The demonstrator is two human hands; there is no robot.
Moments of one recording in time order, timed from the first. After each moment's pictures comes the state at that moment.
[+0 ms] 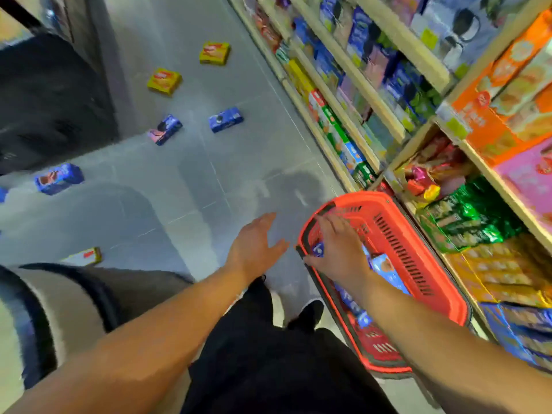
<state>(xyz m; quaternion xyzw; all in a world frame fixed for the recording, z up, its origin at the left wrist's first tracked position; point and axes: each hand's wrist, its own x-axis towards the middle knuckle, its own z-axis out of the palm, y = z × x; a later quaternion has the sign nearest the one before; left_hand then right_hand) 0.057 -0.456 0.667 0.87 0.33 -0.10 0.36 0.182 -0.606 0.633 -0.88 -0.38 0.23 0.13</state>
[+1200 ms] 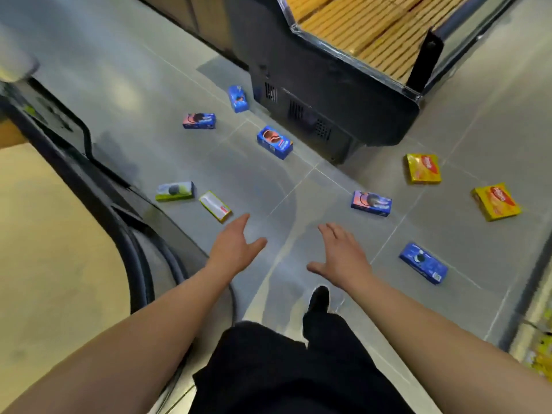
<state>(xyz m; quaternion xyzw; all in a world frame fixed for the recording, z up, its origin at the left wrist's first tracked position) -0.199 0.060 0.658 0.47 0.81 0.13 0.33 0.029 0.121 0.643 -0.54 -0.80 0.25 -0.09</state>
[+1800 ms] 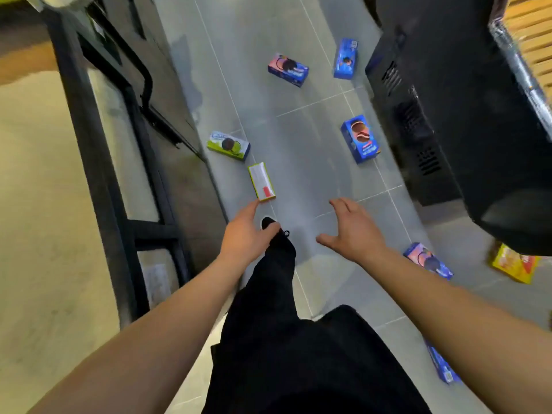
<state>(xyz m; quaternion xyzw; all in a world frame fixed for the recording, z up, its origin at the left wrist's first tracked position) -0.359 0.203 0.606 0.18 0.88 0.24 0.36 -0.214 0.373 0.586 -0.34 -0.88 0.26 -0.21</state>
